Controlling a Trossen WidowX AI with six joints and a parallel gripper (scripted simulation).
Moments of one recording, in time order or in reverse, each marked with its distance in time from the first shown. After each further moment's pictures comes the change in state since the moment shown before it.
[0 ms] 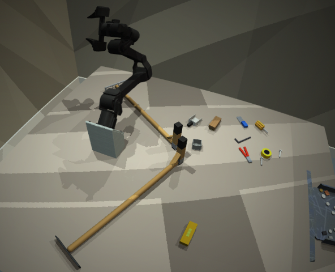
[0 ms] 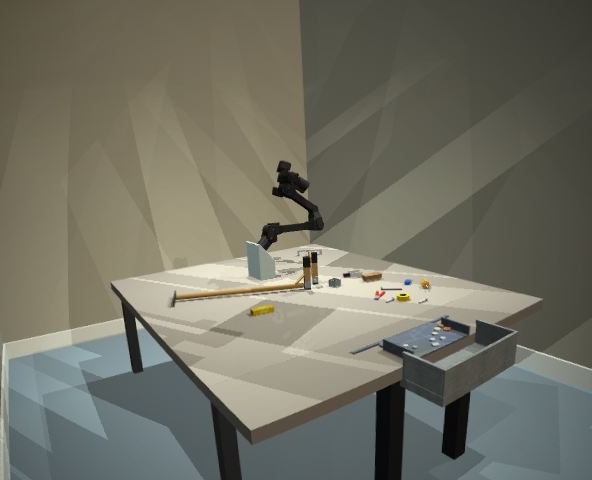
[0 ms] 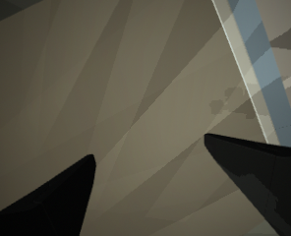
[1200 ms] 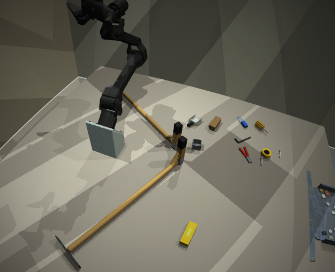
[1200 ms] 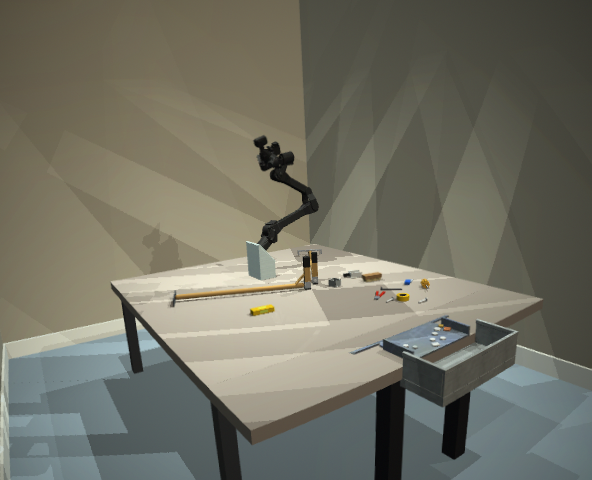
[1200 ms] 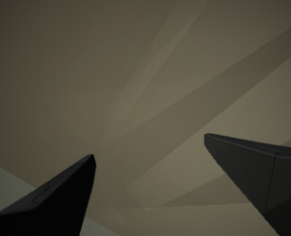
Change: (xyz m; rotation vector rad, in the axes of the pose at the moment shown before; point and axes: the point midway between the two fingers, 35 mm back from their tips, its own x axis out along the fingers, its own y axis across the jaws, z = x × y) arm -0.039 0.111 -0.154 -0.704 0.147 0.519
